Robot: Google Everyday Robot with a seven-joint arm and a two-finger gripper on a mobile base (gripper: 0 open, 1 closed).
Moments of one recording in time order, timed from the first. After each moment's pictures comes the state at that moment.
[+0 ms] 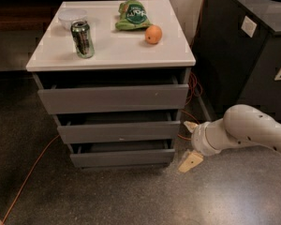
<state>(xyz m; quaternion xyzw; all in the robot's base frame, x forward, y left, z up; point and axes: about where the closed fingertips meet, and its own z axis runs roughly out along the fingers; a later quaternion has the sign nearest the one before) 0.519 -0.167 0.627 -0.58 0.76 0.09 0.28</state>
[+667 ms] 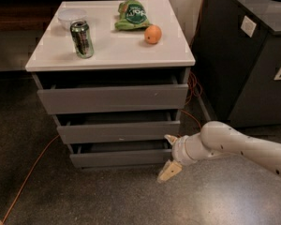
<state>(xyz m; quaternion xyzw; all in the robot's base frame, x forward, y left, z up) 0.534 -0.106 0.538 -0.58 0.74 0.17 0.29</state>
